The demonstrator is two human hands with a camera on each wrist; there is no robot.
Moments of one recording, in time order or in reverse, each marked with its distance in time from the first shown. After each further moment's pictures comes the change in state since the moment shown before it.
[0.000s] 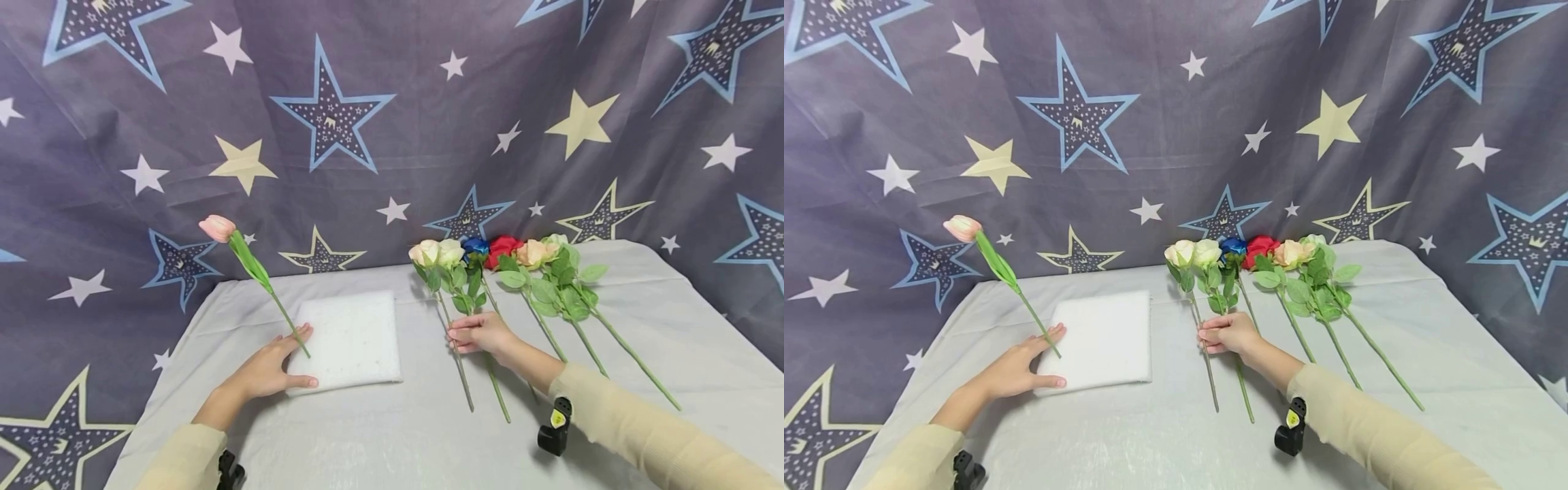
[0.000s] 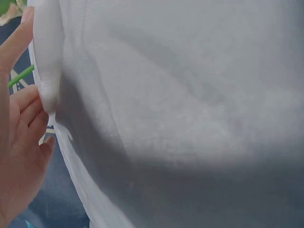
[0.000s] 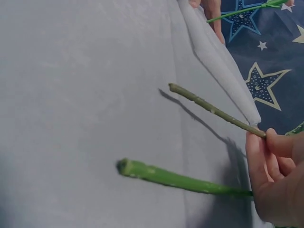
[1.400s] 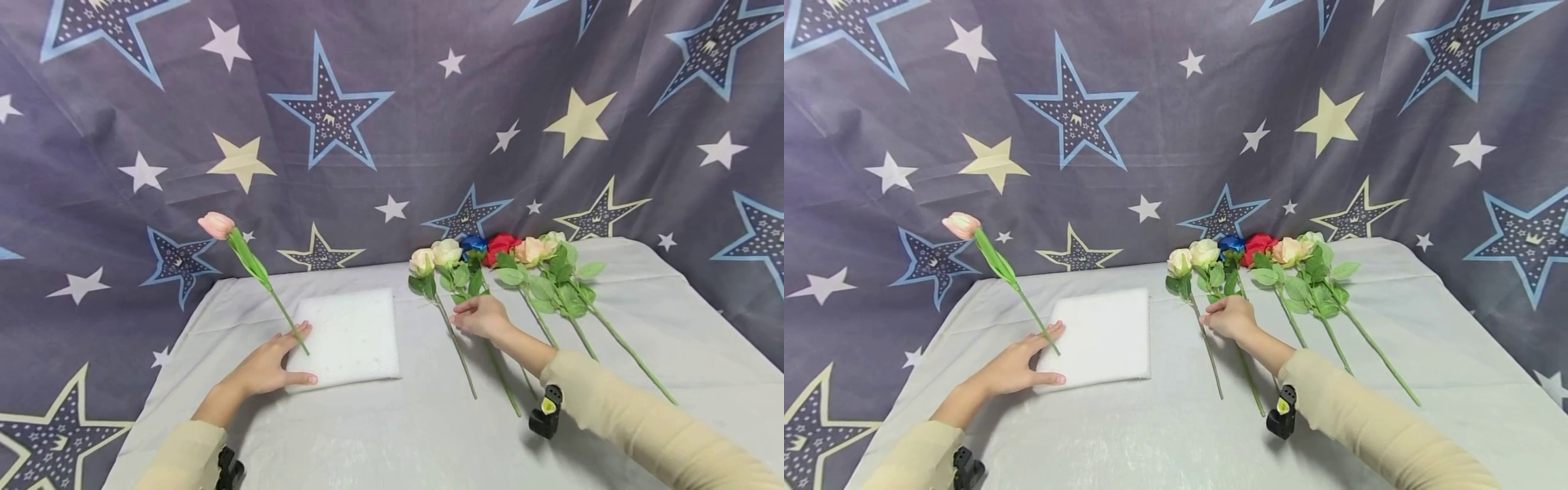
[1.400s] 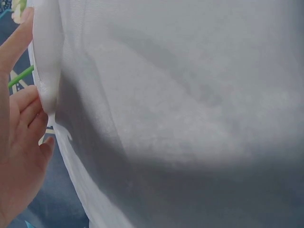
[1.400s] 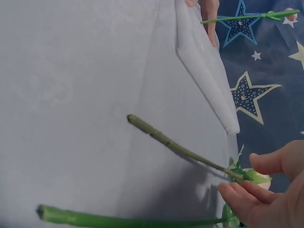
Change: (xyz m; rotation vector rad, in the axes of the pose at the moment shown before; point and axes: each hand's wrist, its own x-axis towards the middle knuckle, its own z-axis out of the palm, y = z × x) left_hand -0.001 -0.002 0.001 0.017 0.011 0.016; right_hand -0.003 -0.030 0.003 -0.497 0.247 -0.035
